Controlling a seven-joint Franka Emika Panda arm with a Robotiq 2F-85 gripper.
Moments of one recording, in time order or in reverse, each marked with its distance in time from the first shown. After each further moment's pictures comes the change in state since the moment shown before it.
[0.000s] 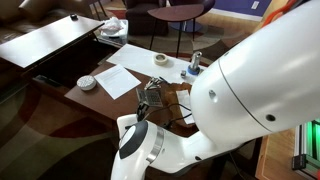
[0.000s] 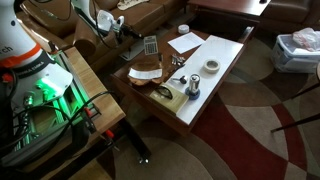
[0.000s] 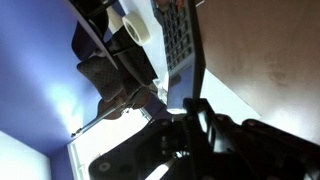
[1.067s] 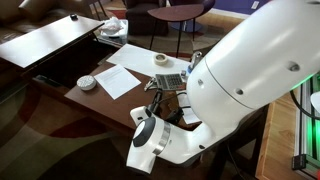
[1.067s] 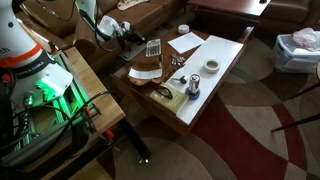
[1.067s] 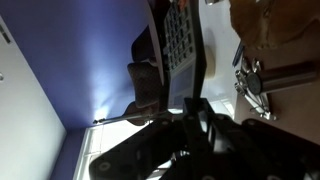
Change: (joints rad) arm -0.128 0.007 0.138 -0.069 -0.123 -0.328 -0.235
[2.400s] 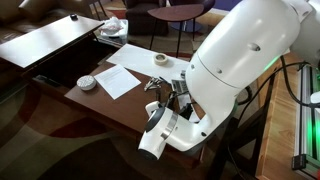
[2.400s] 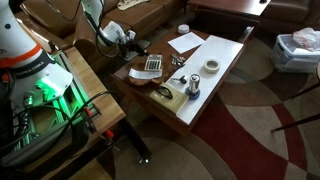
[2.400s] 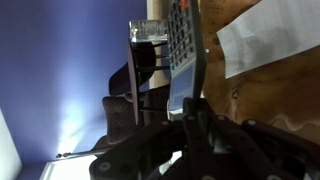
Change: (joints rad) arm -0.126 0.001 0.066 -0.104 0.041 0.070 -0.020
